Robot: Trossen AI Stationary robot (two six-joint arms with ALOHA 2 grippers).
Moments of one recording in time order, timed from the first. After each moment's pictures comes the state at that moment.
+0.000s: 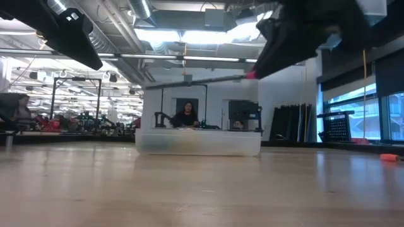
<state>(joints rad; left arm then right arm) -0.72 1.41 0.84 -0.33 -0.54 -0.65 0.39 1.55 0.99 -0.33 0.42 -0.12</state>
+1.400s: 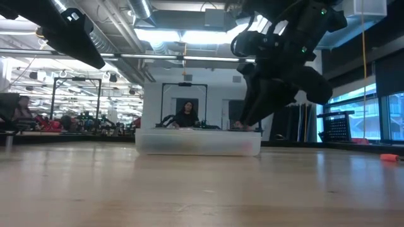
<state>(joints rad) -0.72 1.41 0.84 -0.32 -0.57 -0.68 0.19 1.70 0.99 -0.32 0.28 -0.26</state>
